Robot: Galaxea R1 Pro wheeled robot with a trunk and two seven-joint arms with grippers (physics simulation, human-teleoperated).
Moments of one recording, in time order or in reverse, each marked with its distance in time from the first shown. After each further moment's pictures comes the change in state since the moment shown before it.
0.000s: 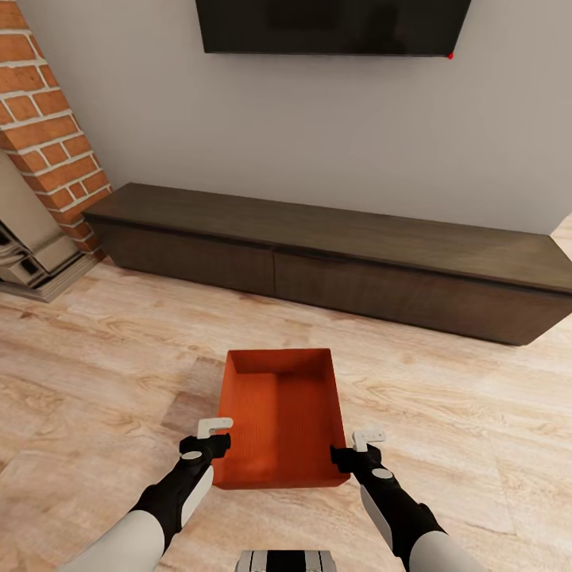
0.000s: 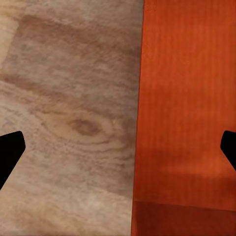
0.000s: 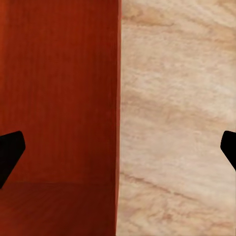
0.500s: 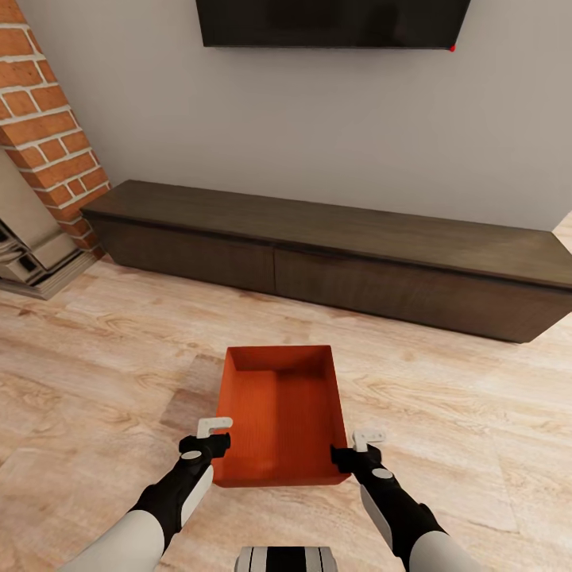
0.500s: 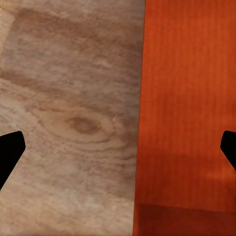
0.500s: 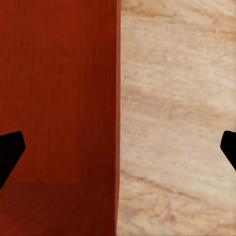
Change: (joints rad) left arm 0.000 0.001 0.001 -0.003 0.000 0.000 0.001; right arm 0.000 0.001 -0.001 0.000 -0.006 0.001 -0.001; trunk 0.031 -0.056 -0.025
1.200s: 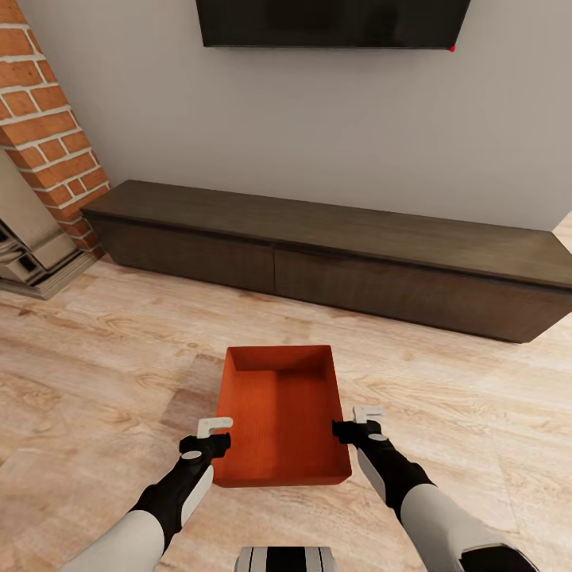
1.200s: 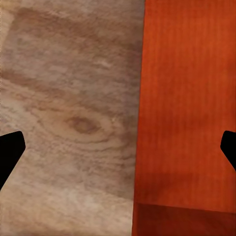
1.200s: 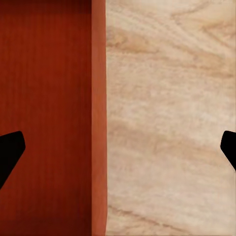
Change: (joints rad) left arm 0.000 -0.001 0.000 0.000 0.001 0.000 0.000; right arm -0.158 -0.001 -0.002 0.102 -0.015 0.058 -0.039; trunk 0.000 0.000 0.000
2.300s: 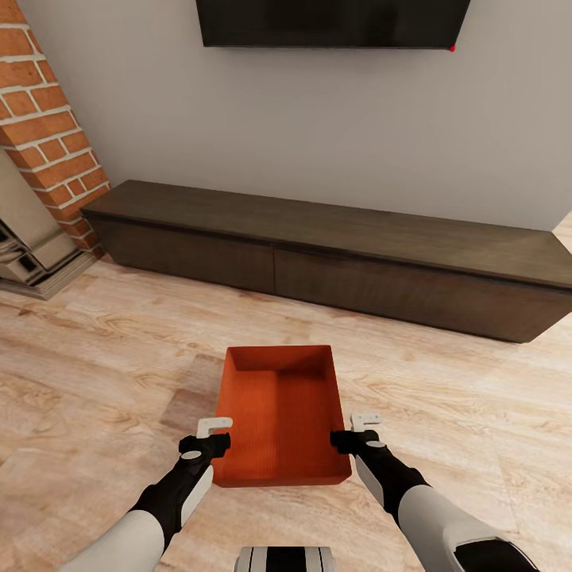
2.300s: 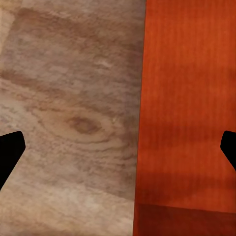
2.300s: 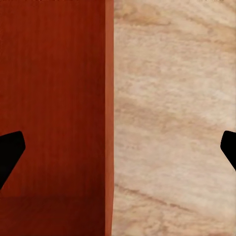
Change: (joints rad) left arm 0.000 0.001 0.000 0.000 -0.001 0.000 0.000; right arm -0.015 0.010 -0.001 0.090 0.000 -0.015 0.015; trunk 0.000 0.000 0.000
